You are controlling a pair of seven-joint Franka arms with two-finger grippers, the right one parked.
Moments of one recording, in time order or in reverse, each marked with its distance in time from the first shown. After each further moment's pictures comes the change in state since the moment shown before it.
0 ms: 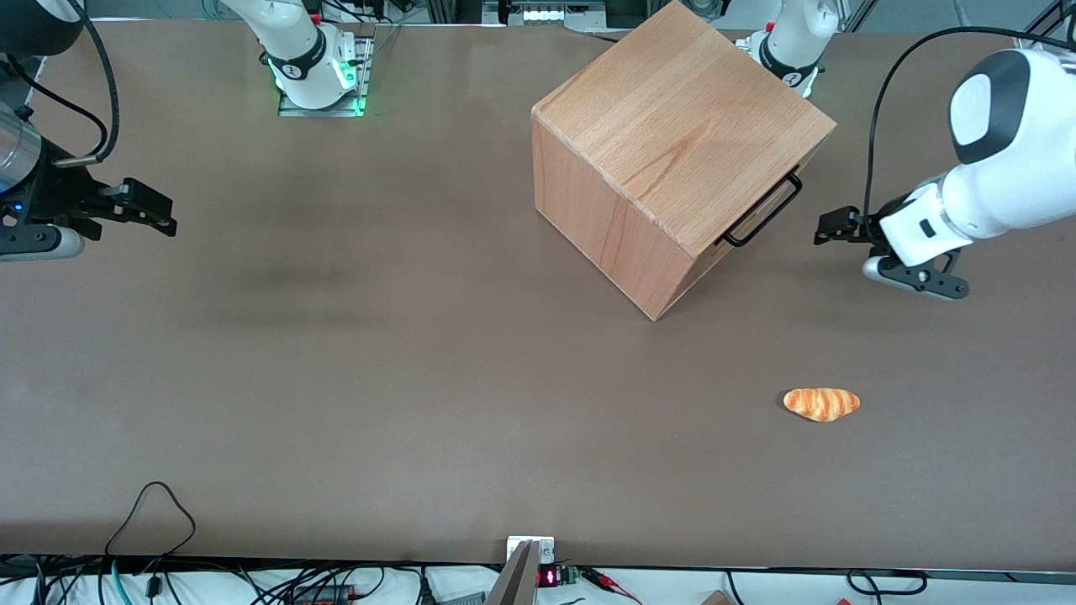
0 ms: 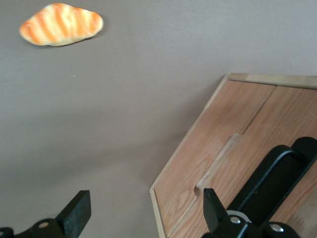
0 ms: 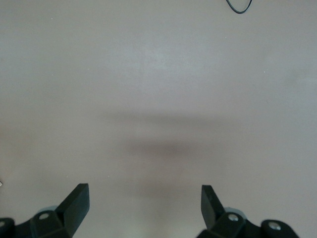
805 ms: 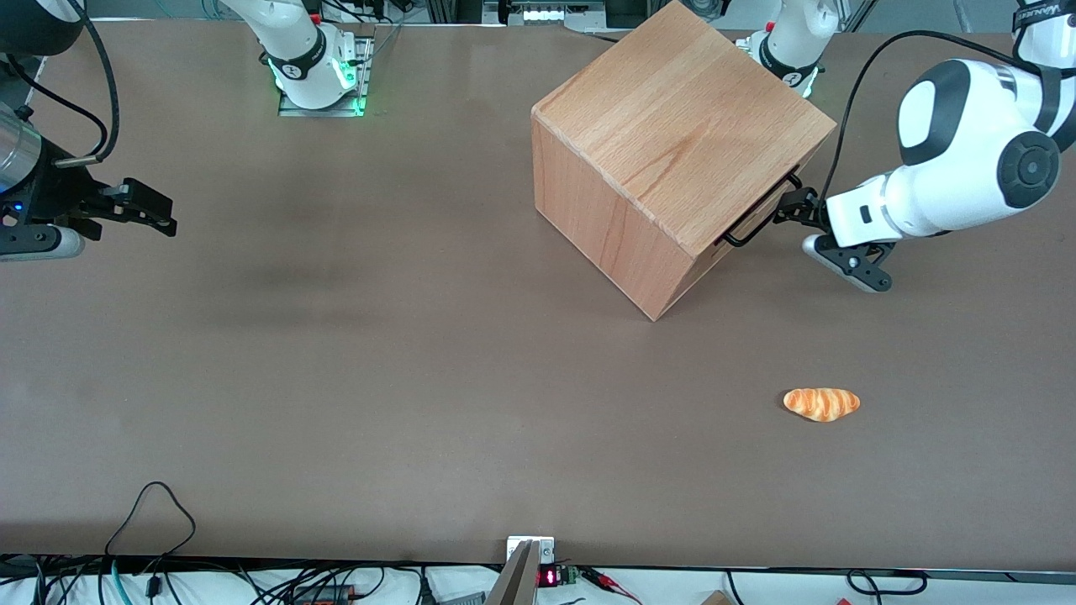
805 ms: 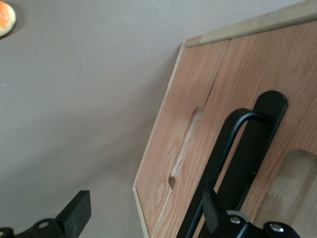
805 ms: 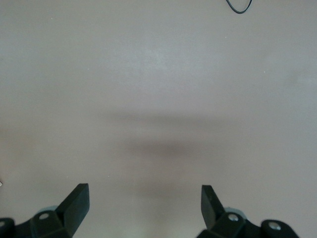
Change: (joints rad) arm -0.001 -0.016 -0.075 -0.090 -0.043 0.009 0.174
